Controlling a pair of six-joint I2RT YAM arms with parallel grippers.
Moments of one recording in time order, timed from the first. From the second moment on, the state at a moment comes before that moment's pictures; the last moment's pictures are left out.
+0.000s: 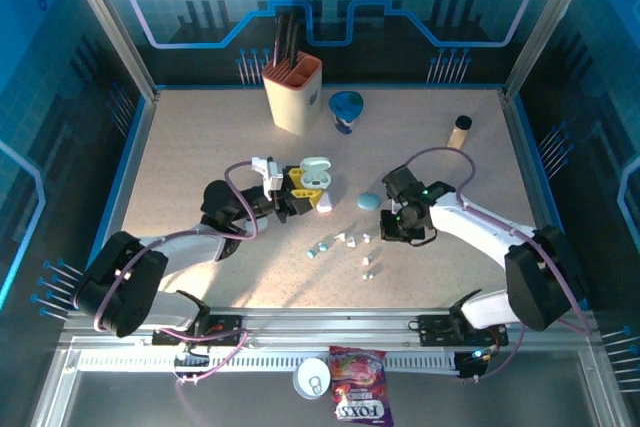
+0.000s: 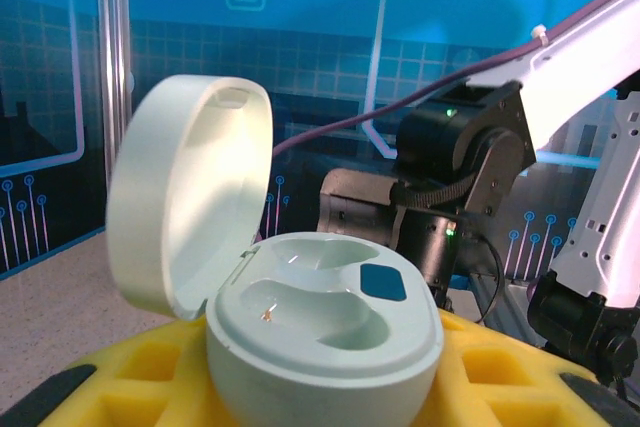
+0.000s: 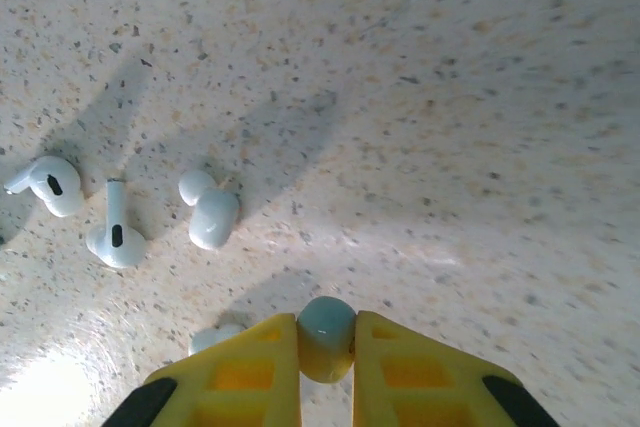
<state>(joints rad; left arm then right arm) -0.44 1.36 0.45 1.23 0.83 -0.32 0.53 1.40 0.87 -0.82 -0.08 0.55</state>
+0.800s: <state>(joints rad) -0.43 1.26 0.45 1.03 0.87 -0.27 0.62 1.70 1.15 -1.23 0.27 0.47</state>
